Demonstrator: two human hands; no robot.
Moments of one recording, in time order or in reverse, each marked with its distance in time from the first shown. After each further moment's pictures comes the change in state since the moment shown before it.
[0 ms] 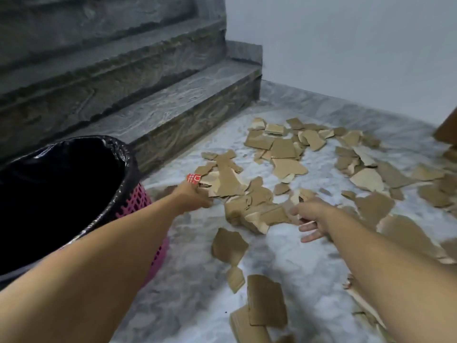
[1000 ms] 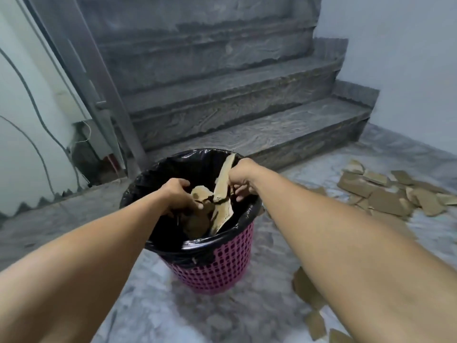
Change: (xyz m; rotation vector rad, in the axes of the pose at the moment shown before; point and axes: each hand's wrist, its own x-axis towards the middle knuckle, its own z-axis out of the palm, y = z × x) left_hand -0.095 -0.158 -0.196 -0.231 0.340 -0.262; right_hand -0.166 -0.240 0.284 -0.501 -0.290 -0.688
